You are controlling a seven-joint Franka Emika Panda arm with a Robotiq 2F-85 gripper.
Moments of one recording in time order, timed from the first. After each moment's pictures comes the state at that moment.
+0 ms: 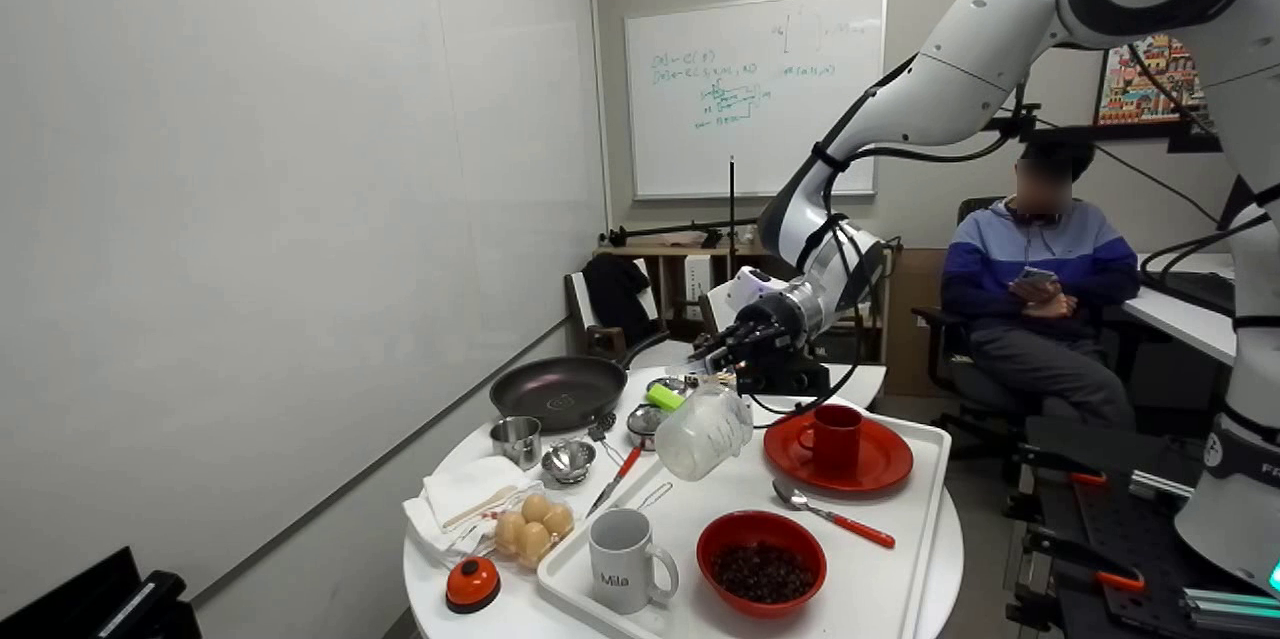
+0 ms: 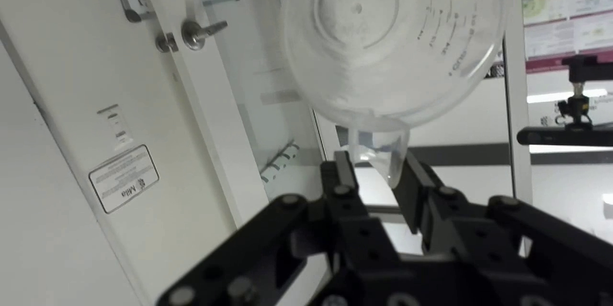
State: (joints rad) arm 0.06 0.39 -0.07 -2.22 1.72 1.66 -2.35
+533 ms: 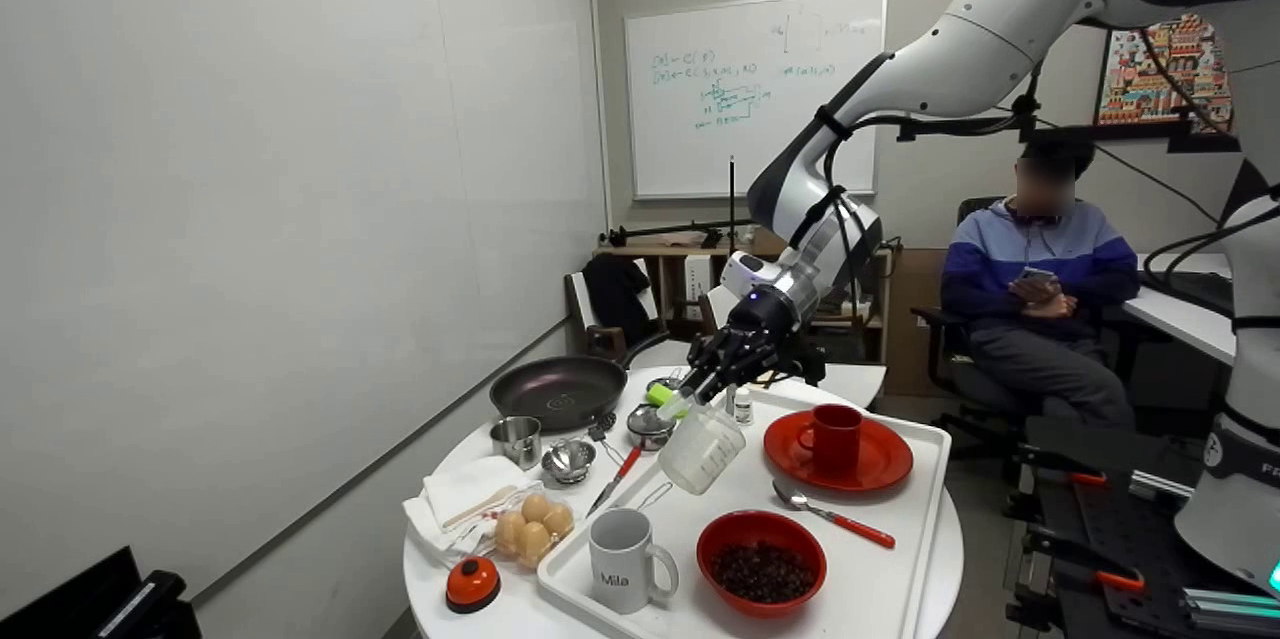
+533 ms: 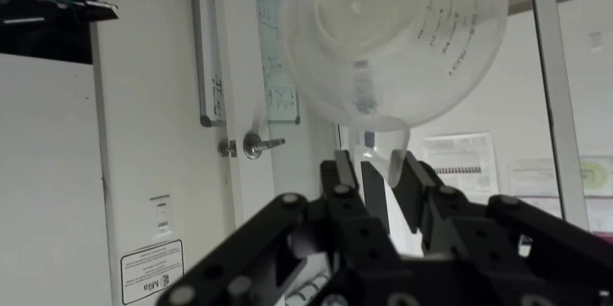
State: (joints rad) arm 0.11 0.30 -0.04 -2.22 1.62 2.10 -2.35
